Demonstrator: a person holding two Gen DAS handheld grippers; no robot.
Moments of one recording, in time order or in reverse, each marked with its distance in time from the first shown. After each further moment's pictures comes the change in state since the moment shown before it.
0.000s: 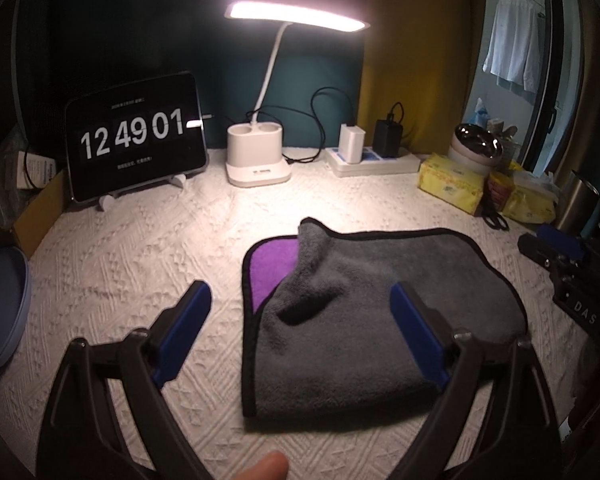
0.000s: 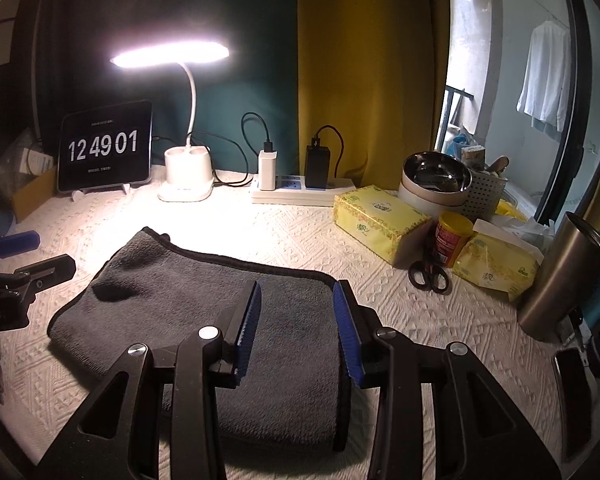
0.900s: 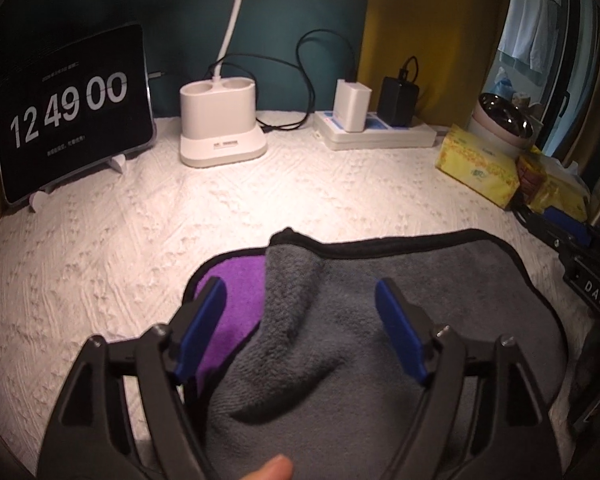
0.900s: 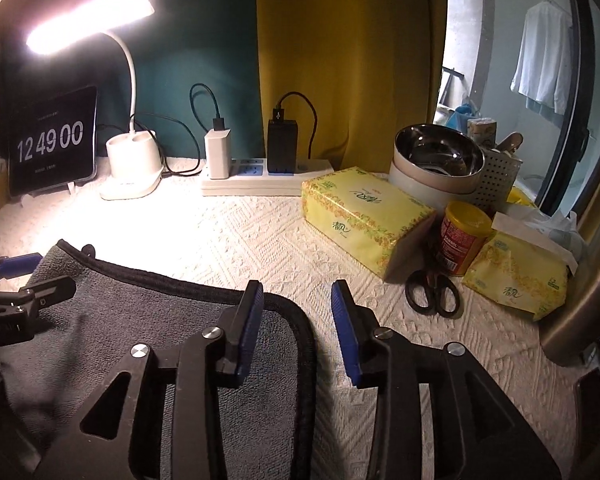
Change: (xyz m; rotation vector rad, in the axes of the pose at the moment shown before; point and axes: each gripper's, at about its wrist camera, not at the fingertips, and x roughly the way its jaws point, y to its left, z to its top) left arm 0.115 -0.009 0.028 0.001 0.125 -0.048; right arm 0.092 -0.040 0.016 0.037 0.062 -0.043
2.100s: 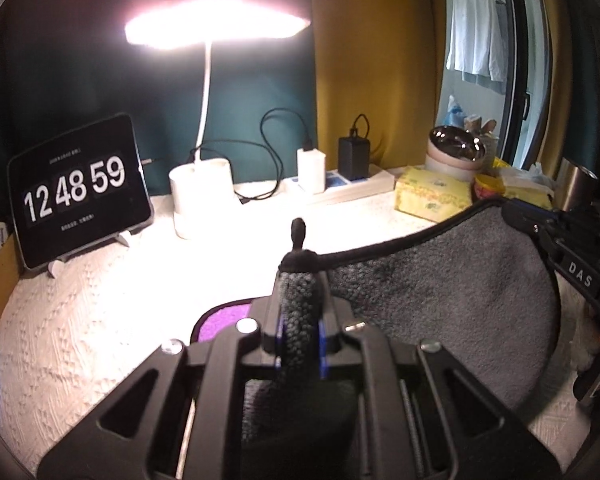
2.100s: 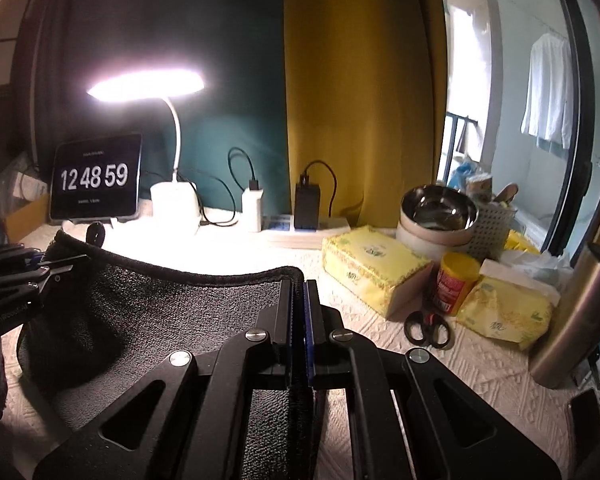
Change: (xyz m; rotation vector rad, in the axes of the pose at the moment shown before) left arm -0.046 -0.025 -0.004 0.131 -0.213 -0.024; right arm -0.041 0.002 -0.004 -0.032 -0.172 0.079
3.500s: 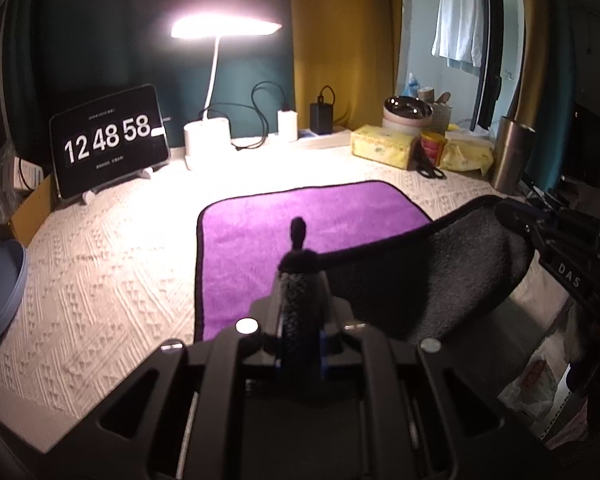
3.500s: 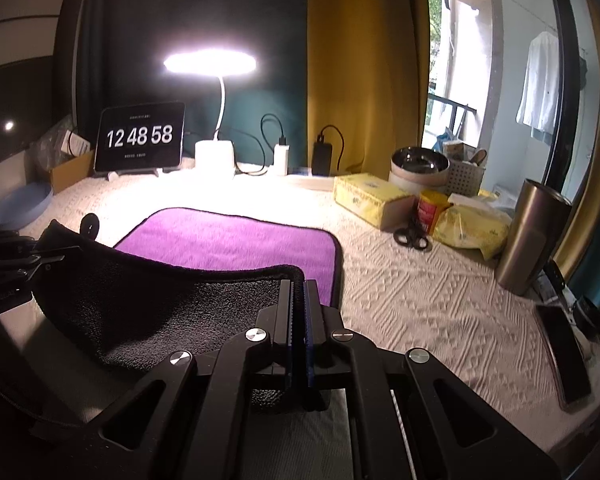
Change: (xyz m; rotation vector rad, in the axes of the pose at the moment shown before) left arm -0.132 -0.026 -0.081 -0.001 0.053 -0.028; right arm -0.131 0.032 -0.069 -0.022 0.036 0.008
